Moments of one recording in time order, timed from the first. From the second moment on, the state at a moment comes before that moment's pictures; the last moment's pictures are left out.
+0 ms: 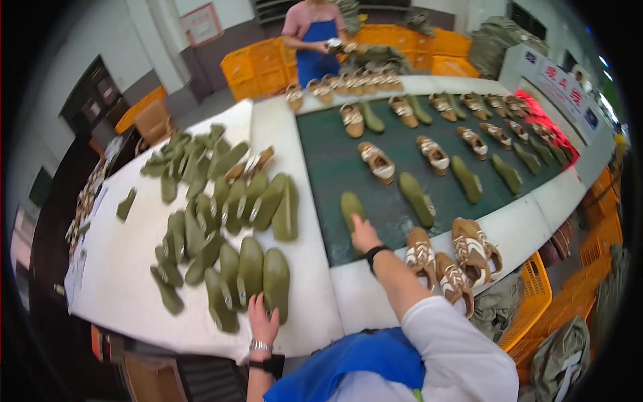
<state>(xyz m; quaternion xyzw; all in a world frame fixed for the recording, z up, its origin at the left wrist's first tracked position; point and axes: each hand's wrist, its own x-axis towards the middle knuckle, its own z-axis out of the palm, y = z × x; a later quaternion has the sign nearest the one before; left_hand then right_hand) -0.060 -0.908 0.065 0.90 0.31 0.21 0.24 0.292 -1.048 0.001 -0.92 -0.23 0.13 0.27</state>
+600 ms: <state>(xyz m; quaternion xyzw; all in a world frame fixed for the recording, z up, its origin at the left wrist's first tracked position) -0.023 -0.845 0.058 0.89 0.31 0.29 0.18 0.116 -1.011 0.037 -0.78 -0.49 0.18 0.34</state>
